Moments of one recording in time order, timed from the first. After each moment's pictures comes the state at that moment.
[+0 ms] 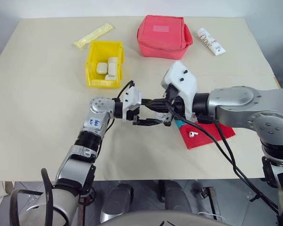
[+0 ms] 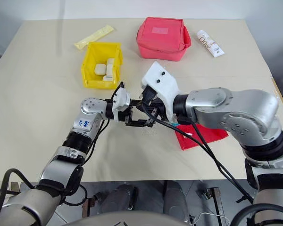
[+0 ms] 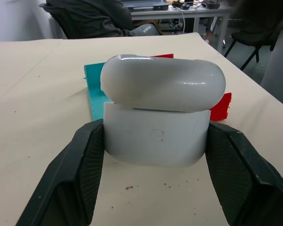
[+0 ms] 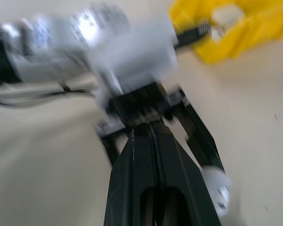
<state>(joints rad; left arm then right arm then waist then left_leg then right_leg) -0.76 0.21 -0.13 0.60 -0.20 -0.14 -1.27 -0.85 -0.77 0.30 -0.50 1.04 1.19 0.25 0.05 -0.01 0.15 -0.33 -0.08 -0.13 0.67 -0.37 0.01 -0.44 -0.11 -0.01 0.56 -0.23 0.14</state>
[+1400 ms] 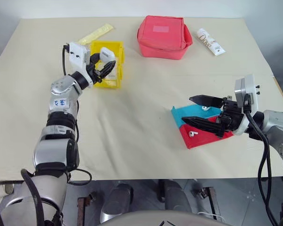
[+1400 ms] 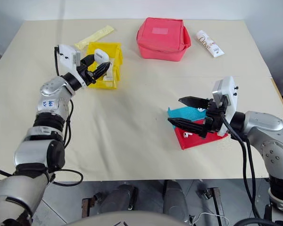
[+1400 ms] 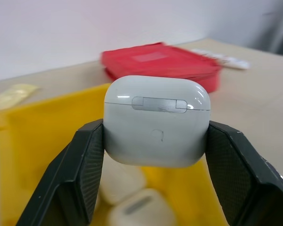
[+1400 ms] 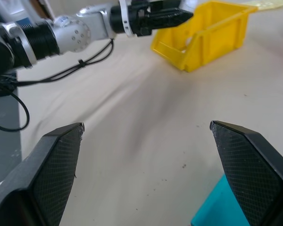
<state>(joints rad) -1.04 0.41 0.16 1.08 -0.17 -0.15 -0.63 -0.24 -0.83 -0.24 -0.45 0.92 0.78 0.83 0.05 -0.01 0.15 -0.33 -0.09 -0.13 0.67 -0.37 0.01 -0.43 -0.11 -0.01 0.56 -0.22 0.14</state>
